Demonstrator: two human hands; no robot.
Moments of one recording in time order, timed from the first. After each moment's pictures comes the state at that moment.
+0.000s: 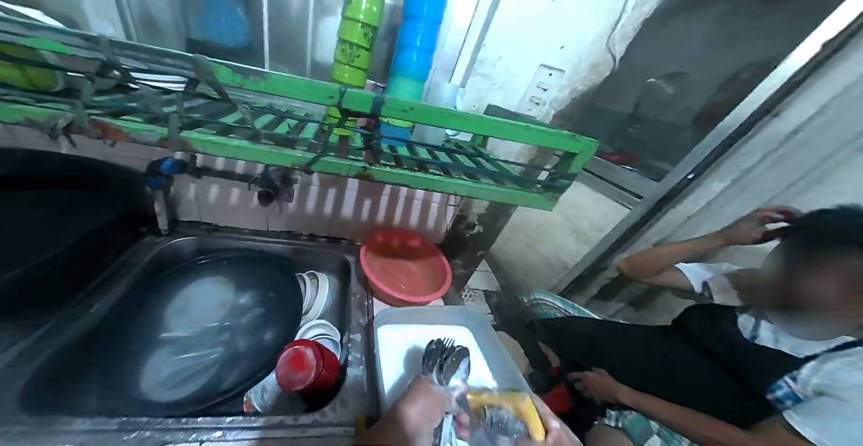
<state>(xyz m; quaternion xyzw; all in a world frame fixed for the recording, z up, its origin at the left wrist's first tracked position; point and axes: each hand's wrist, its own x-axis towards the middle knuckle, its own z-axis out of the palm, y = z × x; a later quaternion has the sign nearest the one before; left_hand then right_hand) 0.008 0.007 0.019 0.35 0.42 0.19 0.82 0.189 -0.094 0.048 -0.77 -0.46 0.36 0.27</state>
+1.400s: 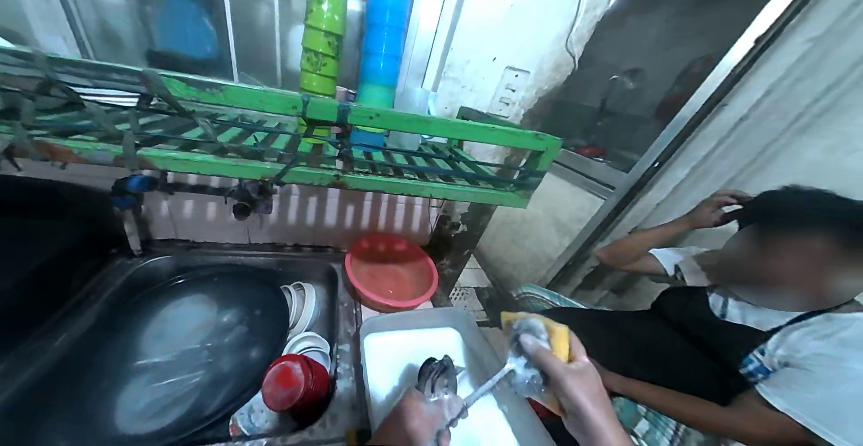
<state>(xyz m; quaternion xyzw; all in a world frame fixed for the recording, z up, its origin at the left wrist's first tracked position) 0.002 0.004 0.011 0.43 0.38 0.18 0.80 0.214 -0.044 0.075 -0.72 -0.34 0.22 0.57</state>
